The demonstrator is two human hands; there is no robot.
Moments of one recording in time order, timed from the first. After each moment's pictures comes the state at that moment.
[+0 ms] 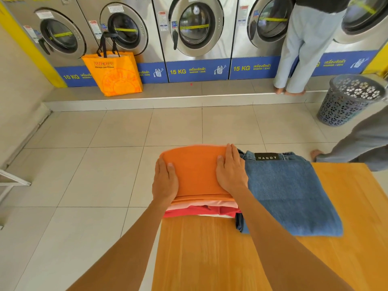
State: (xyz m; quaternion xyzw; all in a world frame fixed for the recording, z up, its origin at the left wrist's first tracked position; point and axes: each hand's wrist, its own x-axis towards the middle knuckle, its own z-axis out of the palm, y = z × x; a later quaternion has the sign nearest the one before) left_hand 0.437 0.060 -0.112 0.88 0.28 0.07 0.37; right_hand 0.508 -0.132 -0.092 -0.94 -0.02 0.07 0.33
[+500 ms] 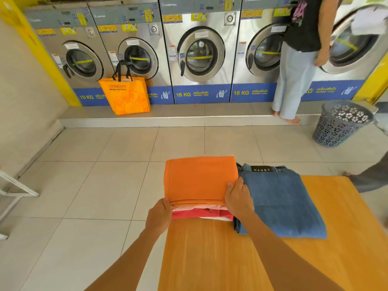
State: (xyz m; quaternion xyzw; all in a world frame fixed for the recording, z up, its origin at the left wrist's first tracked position) left_hand 0.343 0.074 -0.102 0.89 0.30 -0.03 0.34; right_hand 0.442 -0.162 -0.076 -0.93 0.04 0.11 0.34
